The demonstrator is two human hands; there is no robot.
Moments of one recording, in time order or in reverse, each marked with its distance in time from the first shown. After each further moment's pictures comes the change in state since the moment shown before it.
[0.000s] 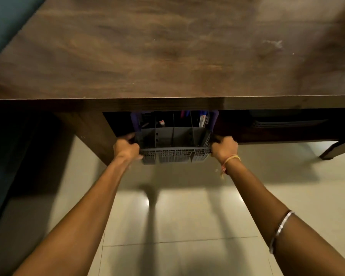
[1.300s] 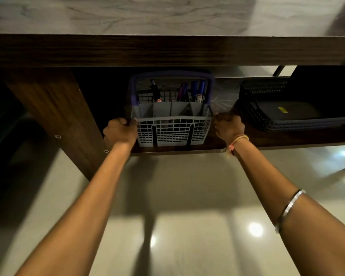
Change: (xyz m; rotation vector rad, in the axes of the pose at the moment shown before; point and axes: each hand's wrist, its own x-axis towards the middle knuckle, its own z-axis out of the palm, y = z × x) left_hand 0.067 -0.024 0.035 0.097 0.356 0.369; right_hand 0.106 0.014 0.046 0.335 0.056 -0.188
